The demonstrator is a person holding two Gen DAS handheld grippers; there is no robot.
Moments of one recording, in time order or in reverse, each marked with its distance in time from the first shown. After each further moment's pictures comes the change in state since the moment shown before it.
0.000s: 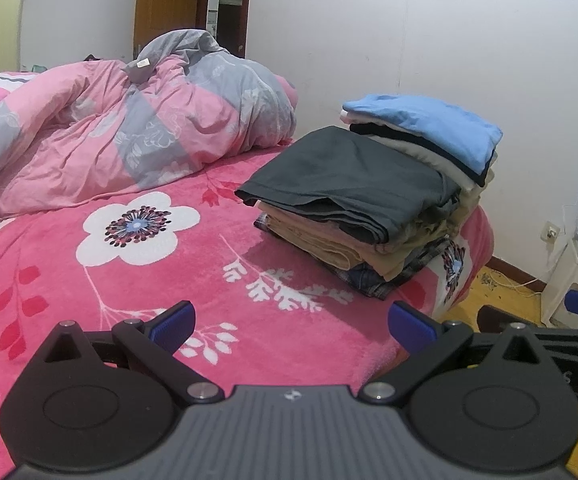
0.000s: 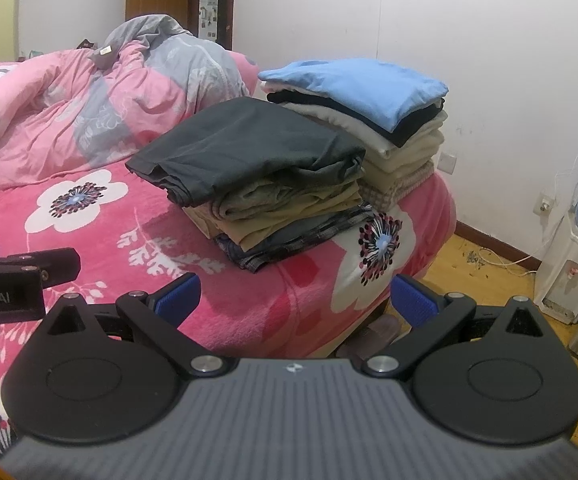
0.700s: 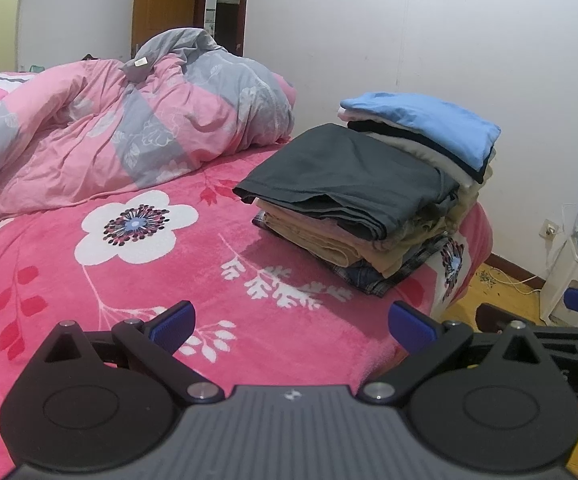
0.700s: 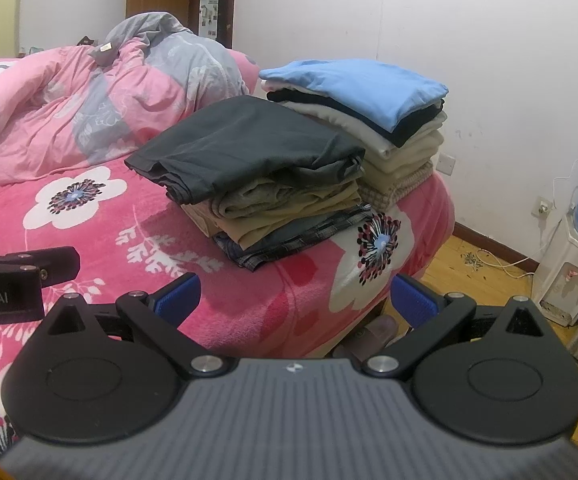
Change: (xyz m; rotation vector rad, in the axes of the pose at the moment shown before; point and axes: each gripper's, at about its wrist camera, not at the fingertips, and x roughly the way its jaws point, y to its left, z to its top) left arm 0.000 -0.001 -0.001 0.006 0.008 -0.005; right arm 0.000 0.001 -0.001 -0.004 -0.001 -0.009
